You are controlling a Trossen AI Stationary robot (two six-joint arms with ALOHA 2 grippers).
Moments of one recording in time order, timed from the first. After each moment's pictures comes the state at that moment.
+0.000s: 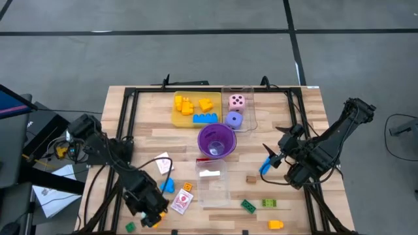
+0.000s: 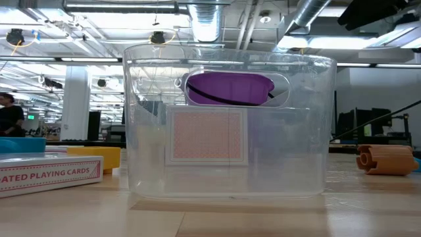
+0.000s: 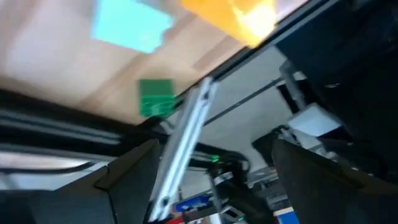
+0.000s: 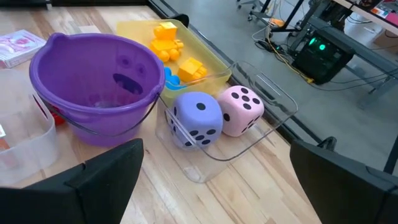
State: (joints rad) left arm -0.77 1.60 0.99 -0.62 0.64 -1.66; right arm 0.78 1.22 1.05 -1.47 1.12 1.34
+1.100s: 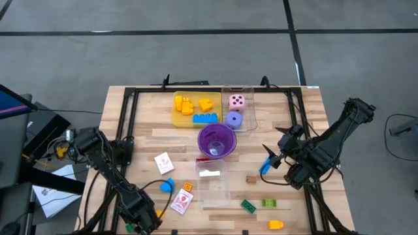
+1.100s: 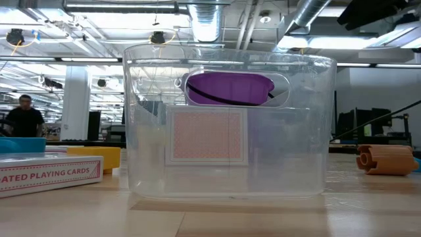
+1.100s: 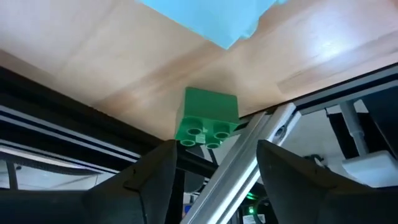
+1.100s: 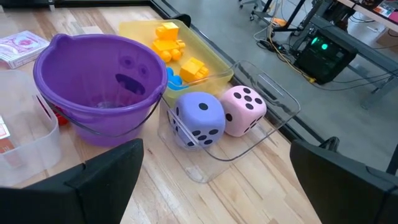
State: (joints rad) left arm -0.93 1.80 0.99 -0.56 0.63 -1.86; right arm 0.78 1.21 1.06 -1.45 1.12 1.33
